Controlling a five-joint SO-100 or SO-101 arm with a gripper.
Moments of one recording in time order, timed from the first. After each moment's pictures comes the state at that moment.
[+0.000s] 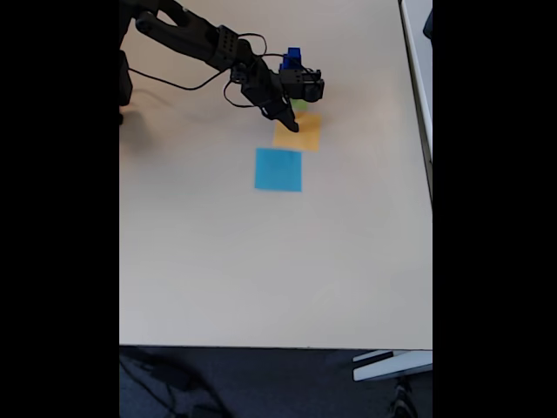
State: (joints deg) arm 5.4 65.9 96.4 20.4 73.7
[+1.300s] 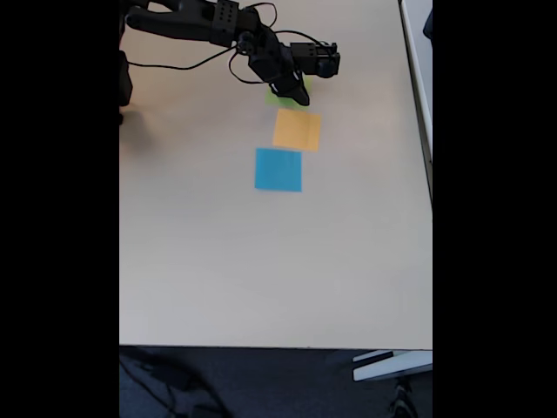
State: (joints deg) arm 6.2 73.8 77.5 44.7 77.2
